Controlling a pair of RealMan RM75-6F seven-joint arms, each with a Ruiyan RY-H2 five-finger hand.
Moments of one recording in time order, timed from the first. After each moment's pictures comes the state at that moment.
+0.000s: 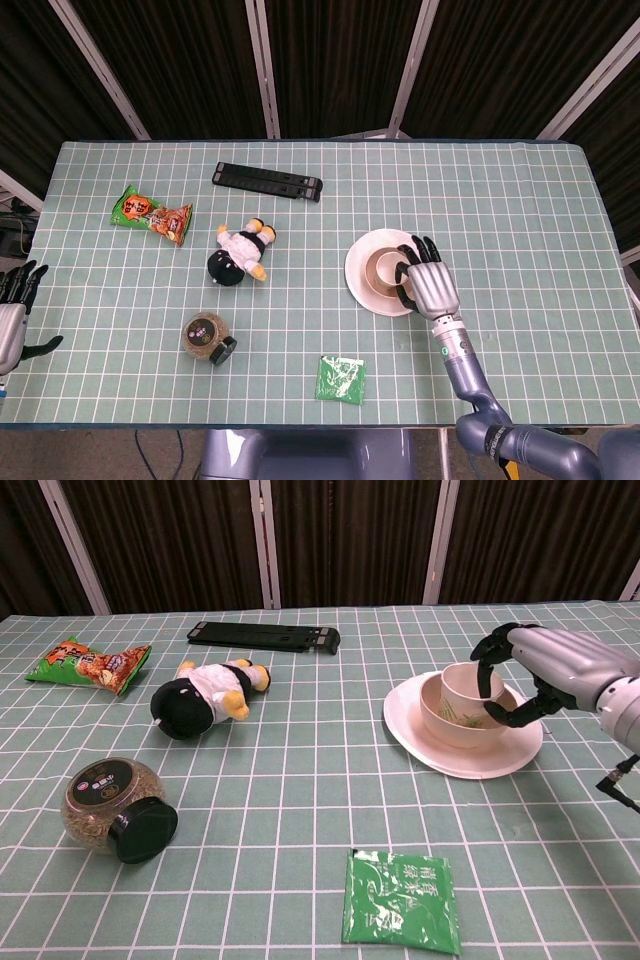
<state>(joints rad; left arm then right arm) -0.15 -1.12 -0.07 -1.59 1.34 1.37 0.12 0.55 -1.70 0.24 -1.28 -1.26 1.12 -0.30</state>
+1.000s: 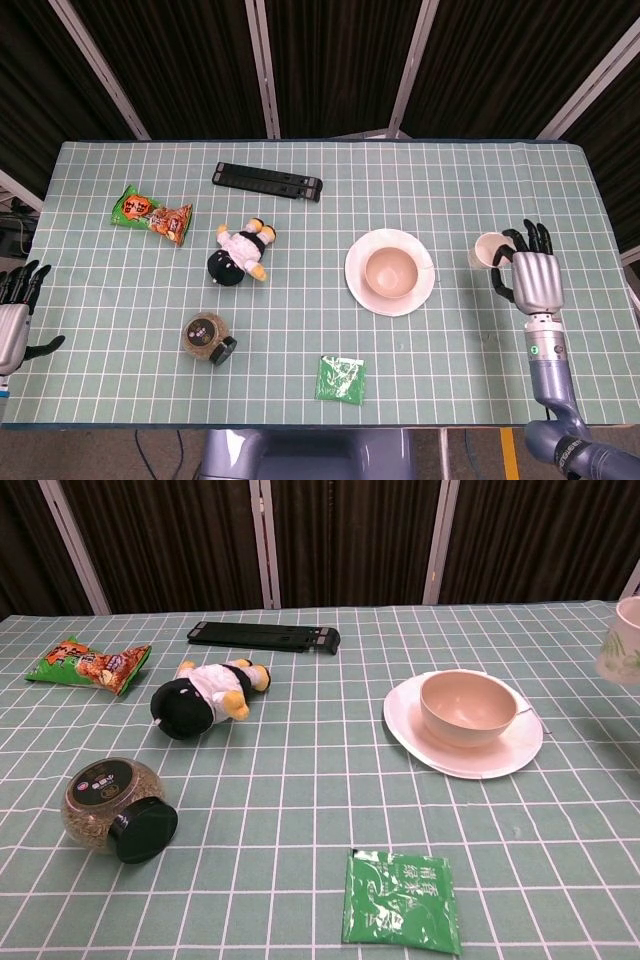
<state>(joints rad) -0.15 -1.13 -0.07 -1.60 1.34 1.38 0.15 0.40 -1.43 0.25 -1.31 -1.20 1.24 -0.18</state>
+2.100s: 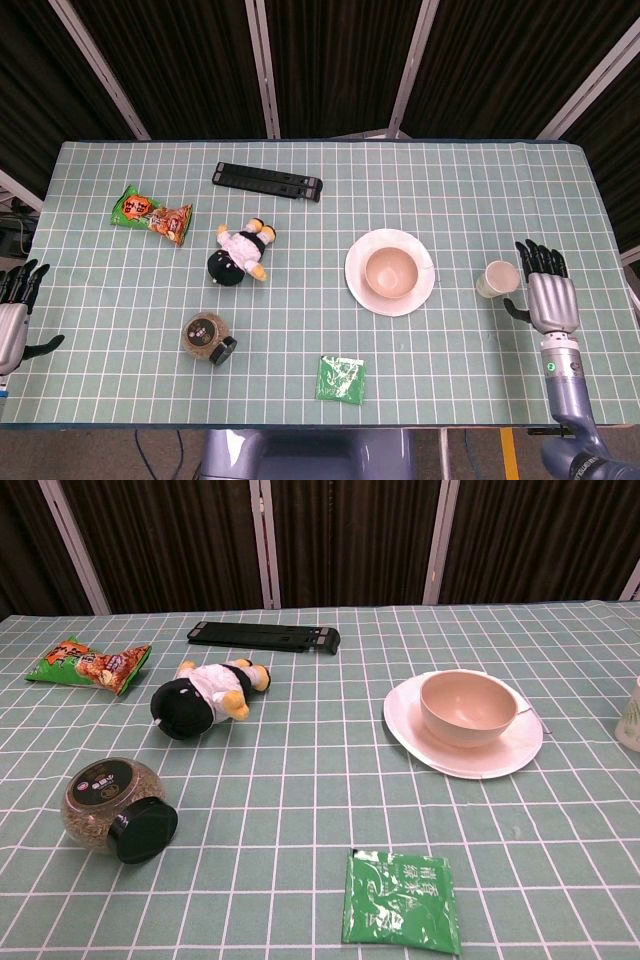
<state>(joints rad) -0.15 -1.13 -0.08 -1.60 1.35 1.38 0.14 0.34 -1.41 0.19 -1.29 -1.20 1.21 -0.12</state>
